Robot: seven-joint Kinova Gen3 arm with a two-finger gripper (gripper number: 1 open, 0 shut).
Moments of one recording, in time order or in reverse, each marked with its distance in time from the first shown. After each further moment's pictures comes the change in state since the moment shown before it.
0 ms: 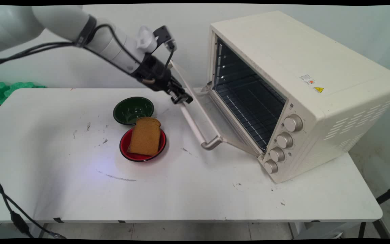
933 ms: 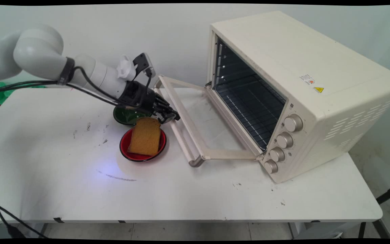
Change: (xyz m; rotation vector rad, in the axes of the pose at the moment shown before) arm -0.085 0.009 0.014 -0.009 0.078 -0.051
